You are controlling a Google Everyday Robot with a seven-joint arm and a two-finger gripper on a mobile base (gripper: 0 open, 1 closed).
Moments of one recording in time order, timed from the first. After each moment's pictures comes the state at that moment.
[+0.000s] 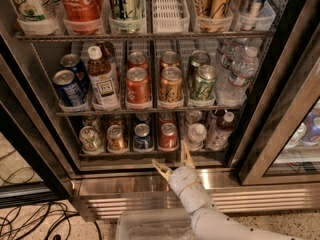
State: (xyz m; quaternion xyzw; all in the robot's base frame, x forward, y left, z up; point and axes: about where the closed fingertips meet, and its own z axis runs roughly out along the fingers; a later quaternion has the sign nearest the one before) arm 0.561 -0.056 0.602 -0.27 0.67 -0.02 0.69
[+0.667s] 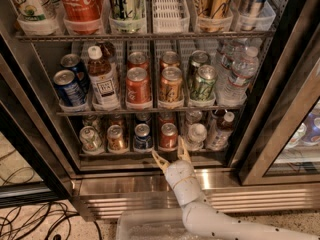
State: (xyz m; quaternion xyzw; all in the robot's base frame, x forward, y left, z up) arm 0.588 -0.052 0.602 -0.24 0.66 -0.04 0.71
